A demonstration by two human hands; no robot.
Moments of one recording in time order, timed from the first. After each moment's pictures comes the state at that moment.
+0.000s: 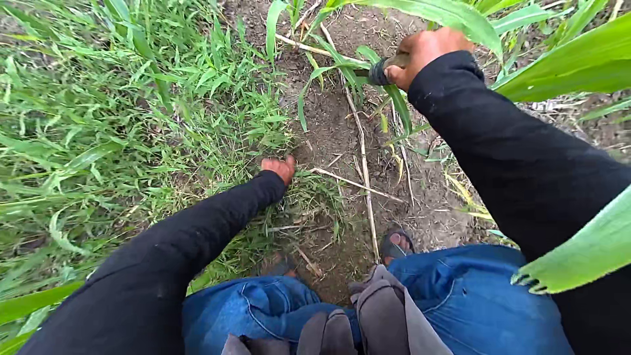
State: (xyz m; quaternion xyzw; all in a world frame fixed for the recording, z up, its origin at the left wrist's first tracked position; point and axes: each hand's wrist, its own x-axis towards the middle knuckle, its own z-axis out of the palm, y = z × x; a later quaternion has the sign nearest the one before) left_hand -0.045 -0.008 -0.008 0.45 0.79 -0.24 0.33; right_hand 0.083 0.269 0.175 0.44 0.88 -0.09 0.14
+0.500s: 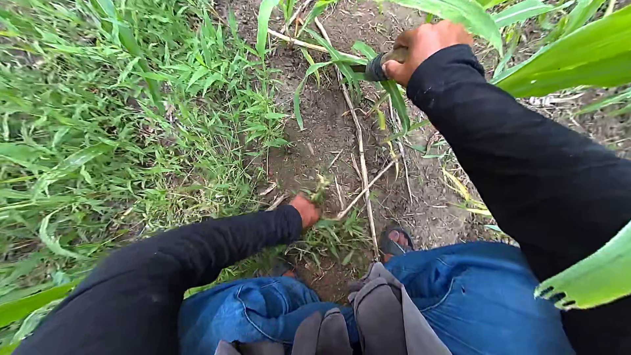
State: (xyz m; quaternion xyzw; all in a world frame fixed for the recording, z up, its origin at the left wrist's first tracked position) left_hand 0.038 -0.033 0.008 0.65 0.53 -0.30 0.46; right_hand 0.085 0.272 0.174 0.43 0.89 -0.09 0.14
